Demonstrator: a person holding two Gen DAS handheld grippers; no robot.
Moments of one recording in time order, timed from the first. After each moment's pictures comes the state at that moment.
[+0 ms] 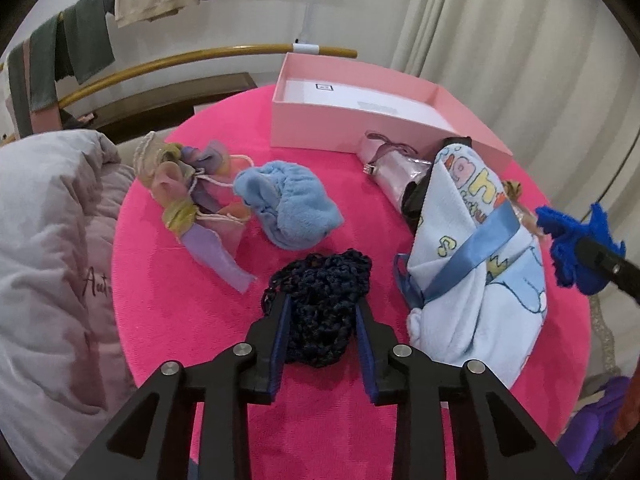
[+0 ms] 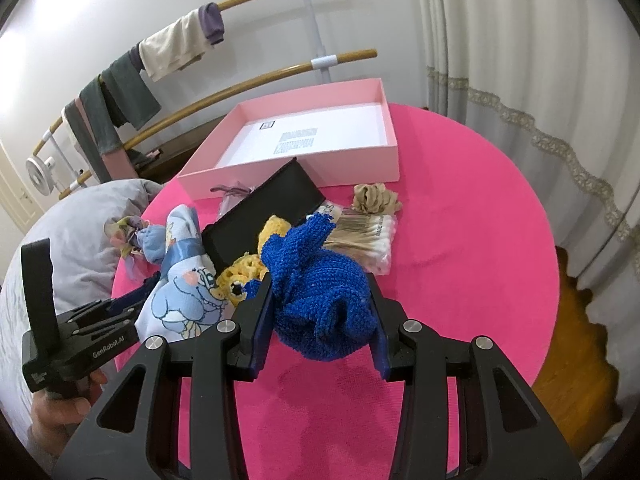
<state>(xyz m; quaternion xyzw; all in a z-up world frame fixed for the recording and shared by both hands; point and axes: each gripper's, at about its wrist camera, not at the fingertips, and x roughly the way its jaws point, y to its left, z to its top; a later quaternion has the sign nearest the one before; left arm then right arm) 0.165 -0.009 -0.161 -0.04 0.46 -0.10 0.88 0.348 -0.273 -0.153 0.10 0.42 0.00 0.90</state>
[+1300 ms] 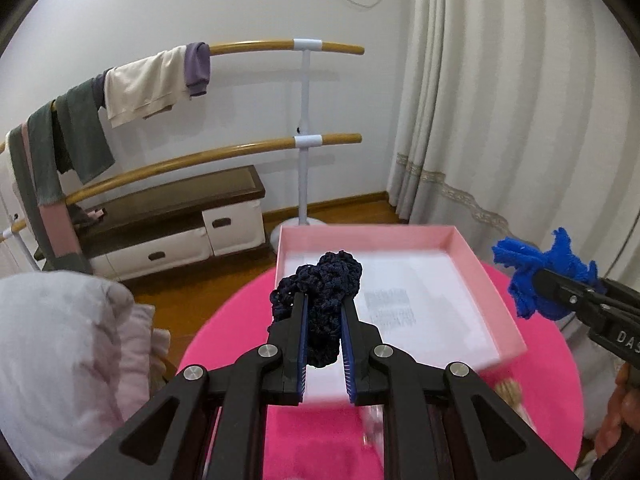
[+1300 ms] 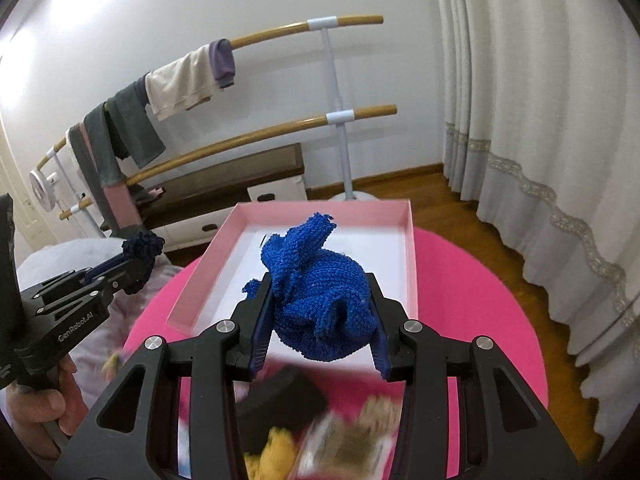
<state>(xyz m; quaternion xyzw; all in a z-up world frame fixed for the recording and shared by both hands) 0.342 -0.065 -0.053 0.01 0.34 -0.08 0.94 0.517 -0.292 -0.071 0.07 0.36 0.01 0.93</state>
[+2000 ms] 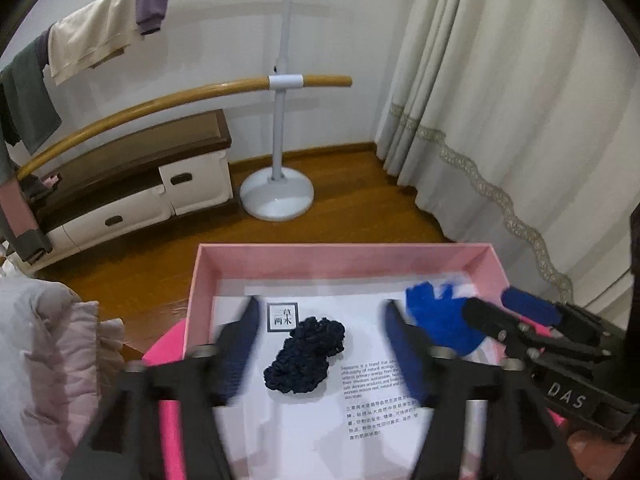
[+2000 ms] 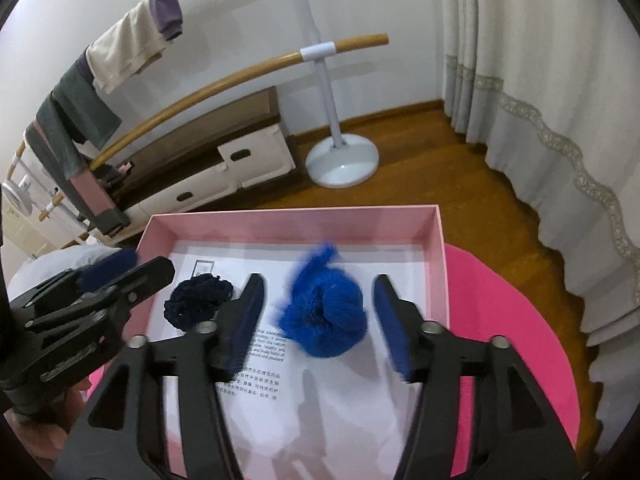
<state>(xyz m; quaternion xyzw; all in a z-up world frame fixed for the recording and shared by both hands) 0.651 -0.130 -0.113 -0.02 0.45 -0.10 0.89 0.677 -0.337 -0.156 0.11 0.47 0.00 0.87</state>
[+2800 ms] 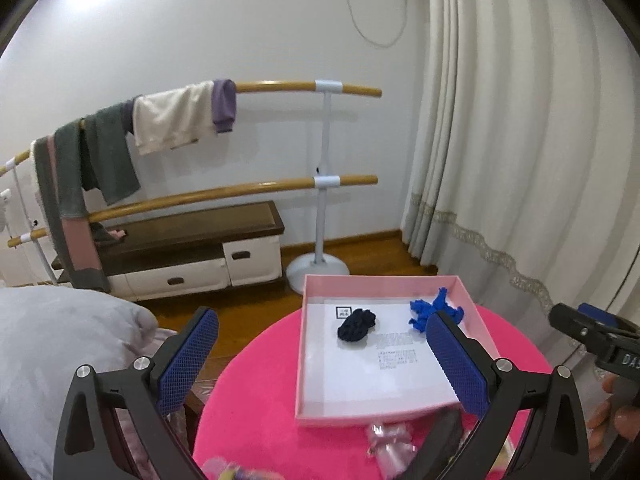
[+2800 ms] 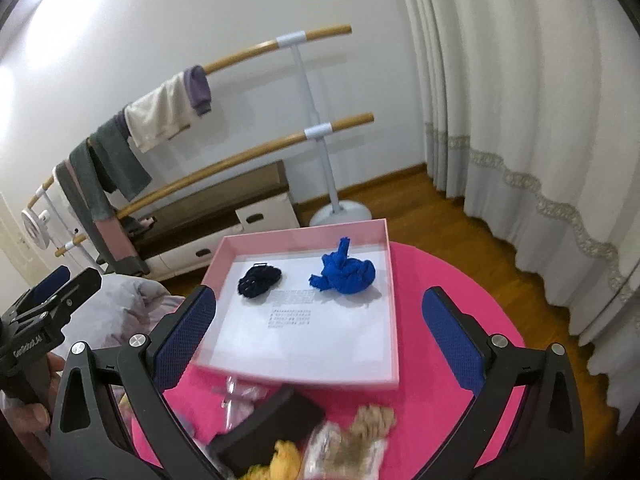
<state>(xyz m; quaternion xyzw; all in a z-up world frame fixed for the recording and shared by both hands) 0.494 -0.071 -0.033 -0.01 0.28 -0.05 0.96 0.489 -0.310 -0.036 0.11 0.34 -0.02 0.94</state>
